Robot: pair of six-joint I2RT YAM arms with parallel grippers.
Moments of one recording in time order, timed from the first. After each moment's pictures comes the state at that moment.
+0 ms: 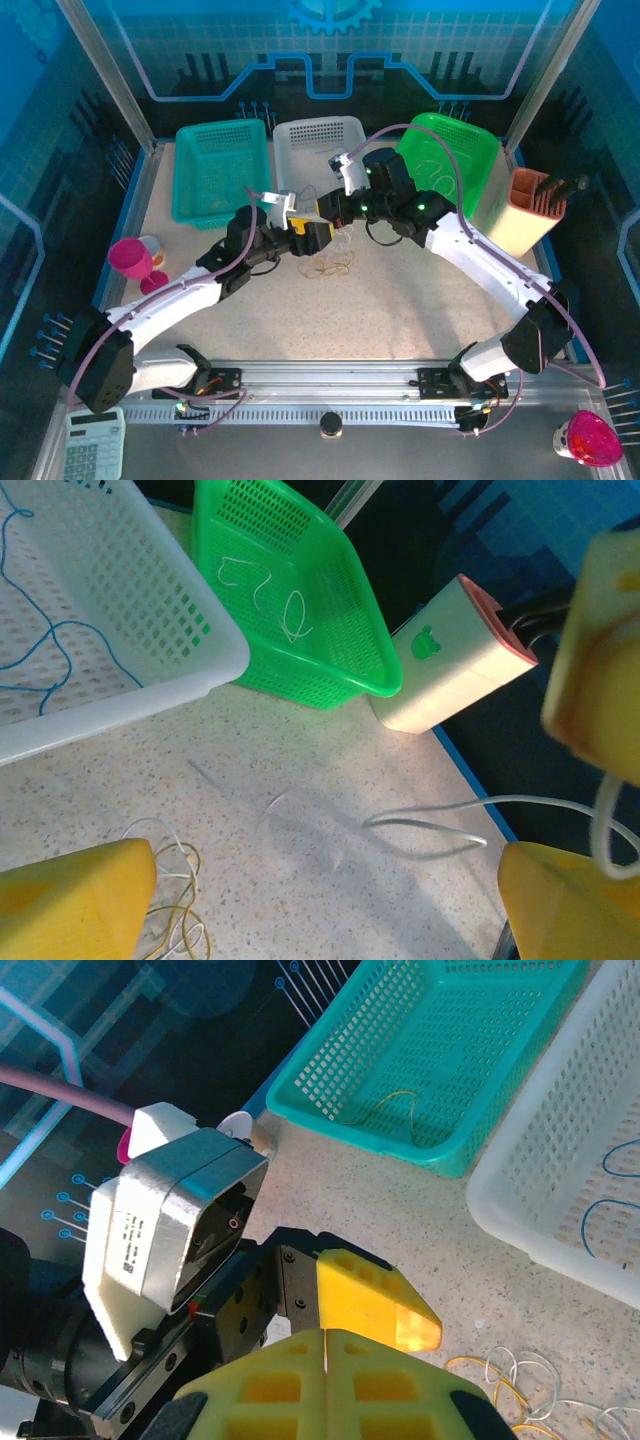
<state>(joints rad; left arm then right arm) -0.57 1.23 0.72 0.25 0.31 -0.61 0.64 1.46 1.39 -0.46 -0.41 0.35</state>
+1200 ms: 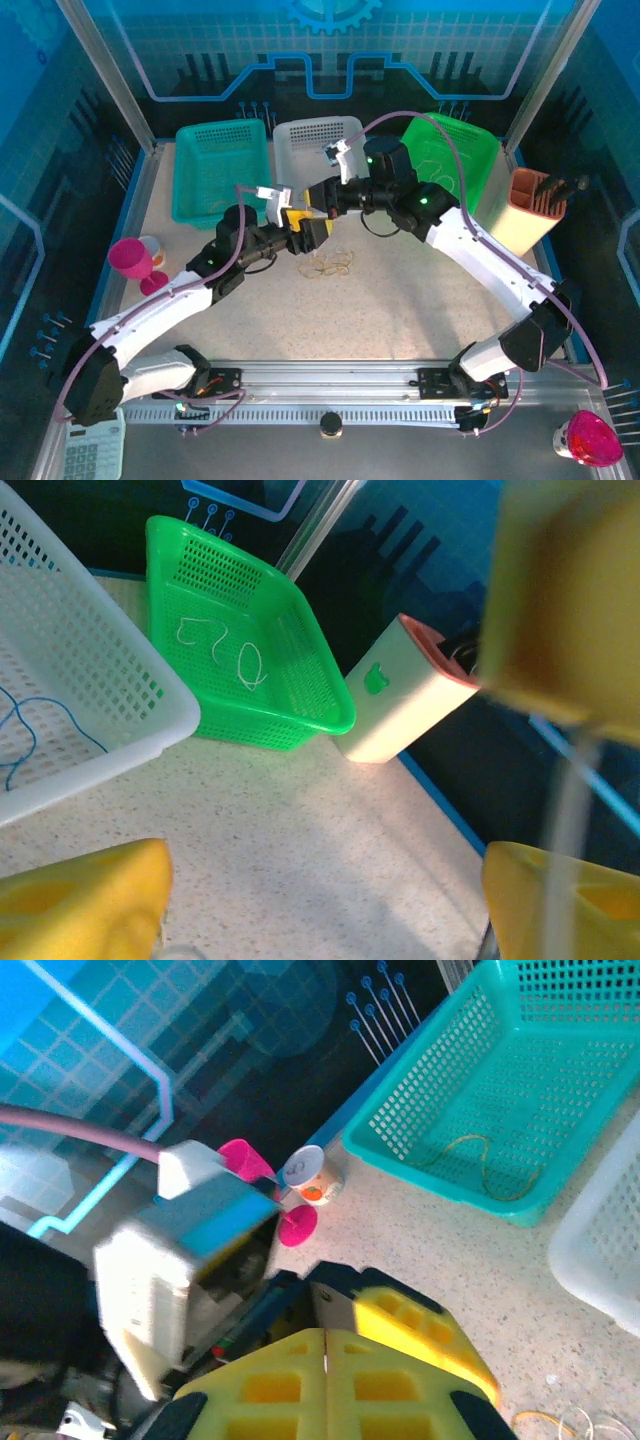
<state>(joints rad) -0.58 1.16 0.75 0.24 0.32 -0.58 0.66 1.48 1.50 -0.44 -0.50 0.40</state>
